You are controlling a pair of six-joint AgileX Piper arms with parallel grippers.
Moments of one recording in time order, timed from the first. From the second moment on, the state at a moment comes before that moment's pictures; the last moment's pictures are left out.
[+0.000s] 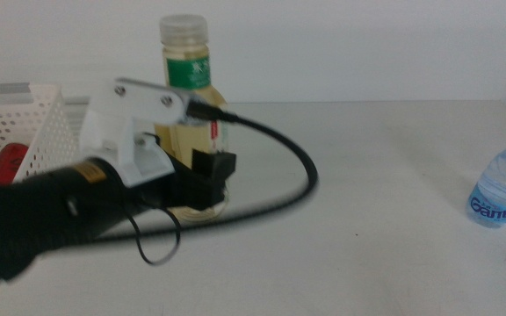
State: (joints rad) left arm -0.63 1.18 -0.68 -0.66 -0.07 0.47; right arm 0.04 -0.01 0.03 0.00 0.21 -0.10
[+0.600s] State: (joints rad) left arm -0.31 1.18 -0.80 -0.62 0.27 0.49; right arm 0.04 -0.01 0.03 0.00 0.21 -0.10
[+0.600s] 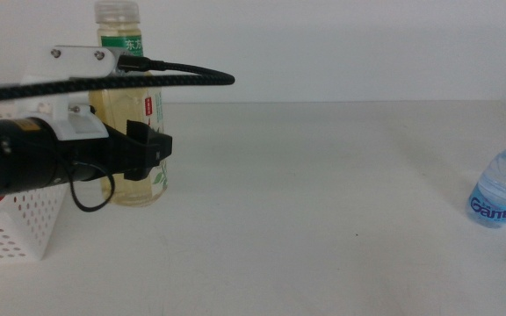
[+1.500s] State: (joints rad) left arm 0.16 1.59 -1.60 -0.22 1.24 0.26; right arm 0.04 -0.01 0.03 0.00 0.21 -0.10
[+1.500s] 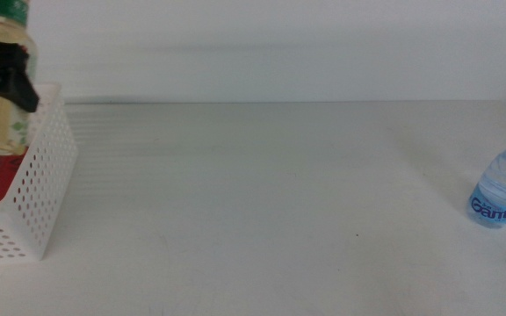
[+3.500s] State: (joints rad) left arm 0.23 1.69 -1.68 -0.12 1.23 0.20; right arm 0.04 -0.01 0.03 0.00 0.21 -0.10
